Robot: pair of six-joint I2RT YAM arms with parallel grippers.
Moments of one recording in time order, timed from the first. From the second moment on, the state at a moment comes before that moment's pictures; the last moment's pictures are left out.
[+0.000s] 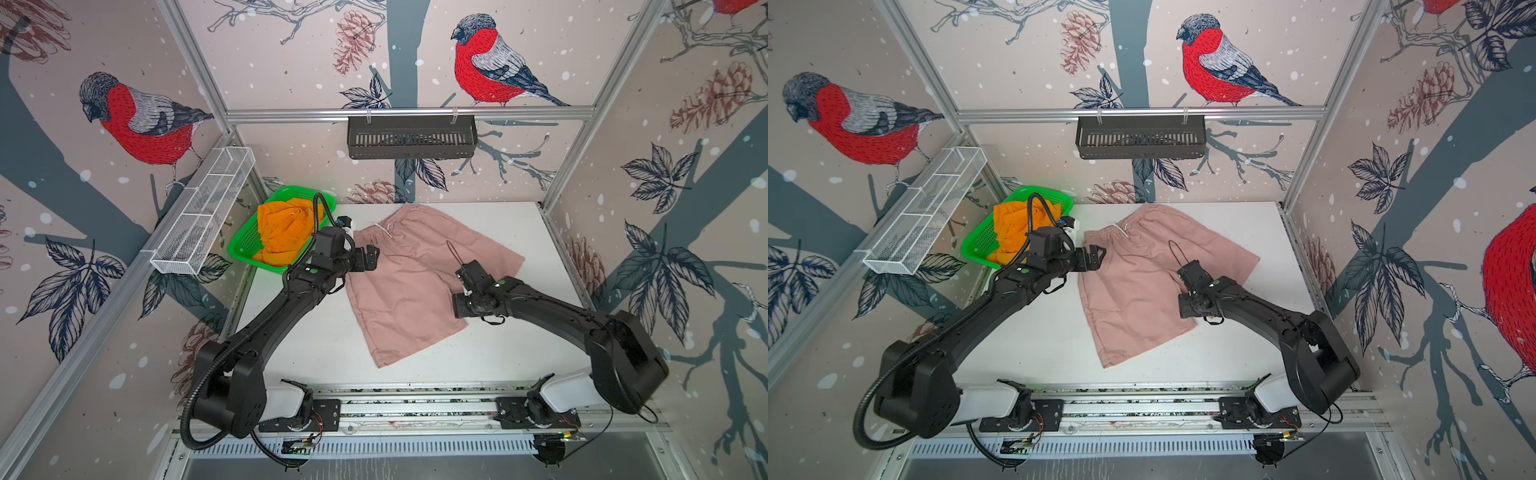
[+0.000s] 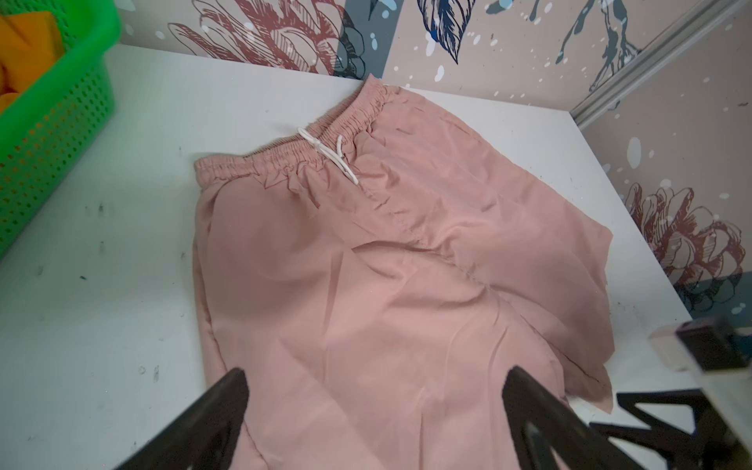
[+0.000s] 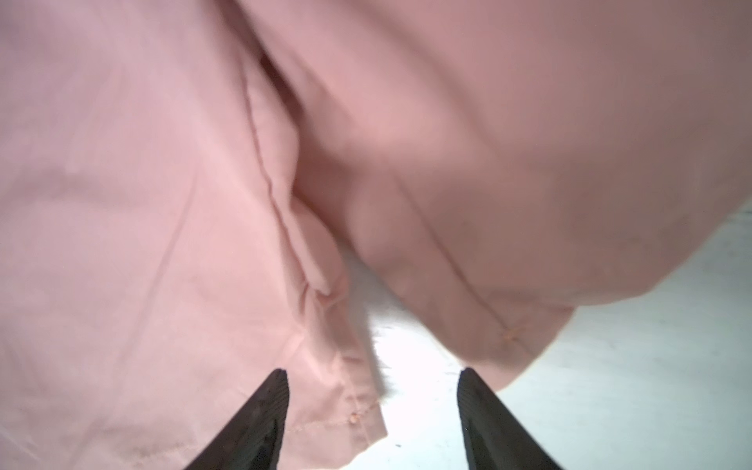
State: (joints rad) left arm -0.35 1.35 0.98 -0.22 0.18 -0.30; right arm 0.57 1.41 0.87 -0.61 0.09 0.45
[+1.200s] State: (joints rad) left arm -0.38 1.87 1.39 -0.07 0.44 -0.01; right arm 0.58 1.32 0.57 -0.29 -0.15 0.58
